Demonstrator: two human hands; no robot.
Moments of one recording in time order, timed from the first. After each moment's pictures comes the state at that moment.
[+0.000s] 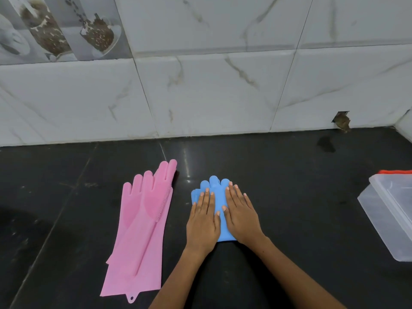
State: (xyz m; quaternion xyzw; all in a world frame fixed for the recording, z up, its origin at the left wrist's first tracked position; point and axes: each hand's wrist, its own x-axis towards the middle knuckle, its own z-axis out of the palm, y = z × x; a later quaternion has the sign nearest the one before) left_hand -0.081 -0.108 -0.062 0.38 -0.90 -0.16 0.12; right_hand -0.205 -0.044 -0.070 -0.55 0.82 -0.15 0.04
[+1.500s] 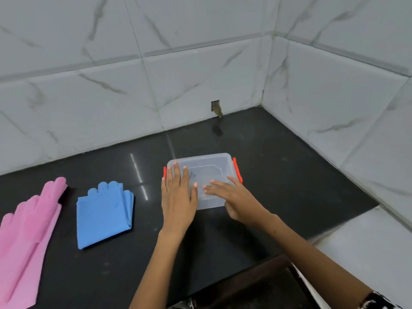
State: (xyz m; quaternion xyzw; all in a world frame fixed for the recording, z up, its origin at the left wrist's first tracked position) left_hand -0.251 0.095 0.033 0.29 -0.92 -0.14 0.20; right_hand -0.376 0.235 0.015 -0.63 0.74 -0.24 0.01
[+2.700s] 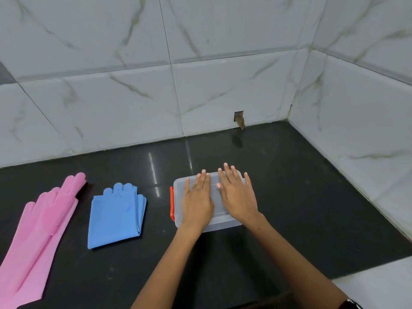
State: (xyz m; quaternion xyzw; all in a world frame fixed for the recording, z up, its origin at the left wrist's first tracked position) left_hand -0.294 0.073 0.019 0.32 -0.93 -0.11 0.12; right_hand -0.398 0.151 0.014 -0.47 0.87 -0.12 0.00
